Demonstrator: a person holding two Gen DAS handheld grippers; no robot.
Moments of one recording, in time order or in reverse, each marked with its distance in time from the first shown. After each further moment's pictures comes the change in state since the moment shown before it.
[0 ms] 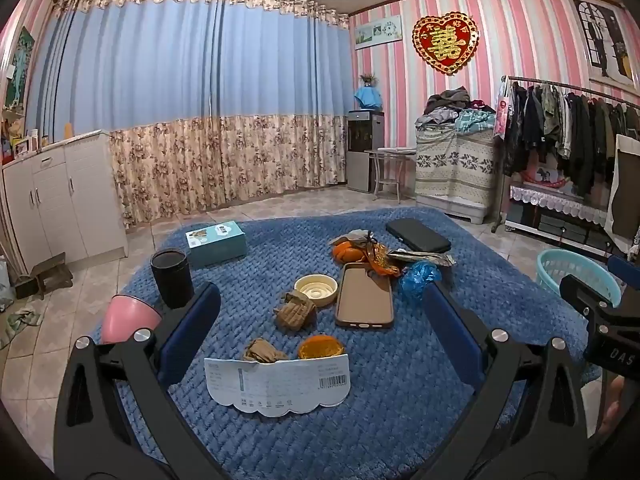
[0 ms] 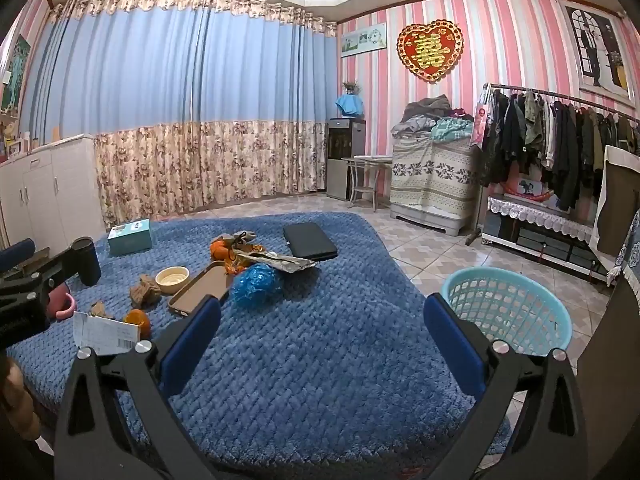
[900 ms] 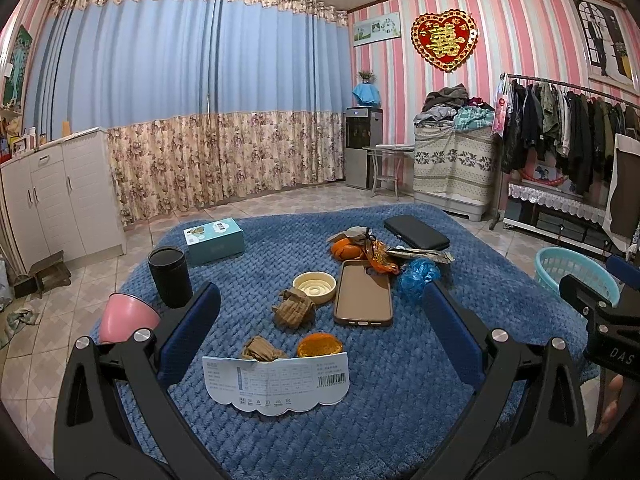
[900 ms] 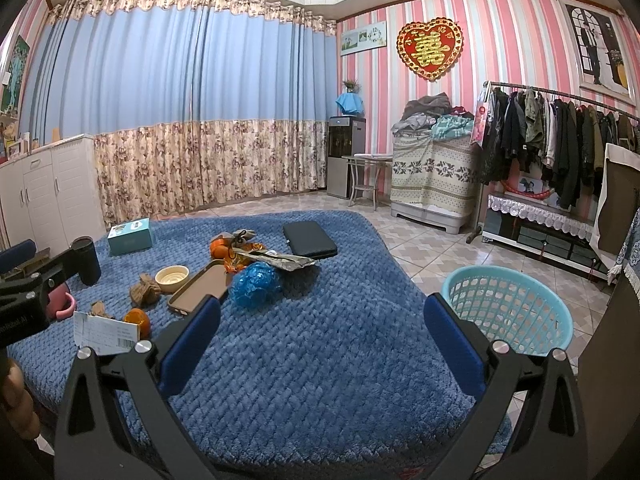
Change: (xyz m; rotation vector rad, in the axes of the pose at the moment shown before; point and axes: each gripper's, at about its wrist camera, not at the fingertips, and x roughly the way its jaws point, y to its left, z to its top) left arm 0.000 -0.003 -0.003 0.003 0.002 -0.002; right arm -0.001 -0.001 -0.001 0.004 -0.001 0.002
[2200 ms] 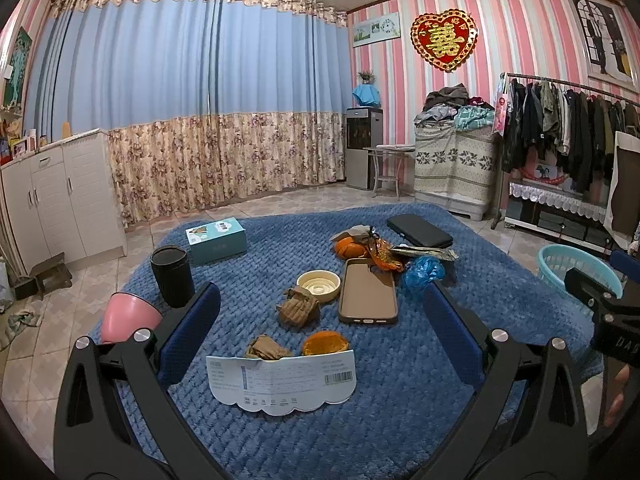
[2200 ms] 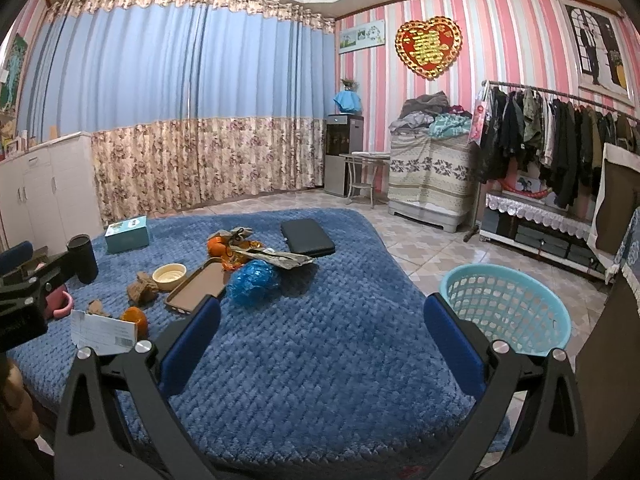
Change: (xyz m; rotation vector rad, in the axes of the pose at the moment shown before) left arm 0.005 0.004 -0.008 0.007 0.005 0.002; right arm 0.006 -0.003 -0.001 0.011 0.013 -0.011
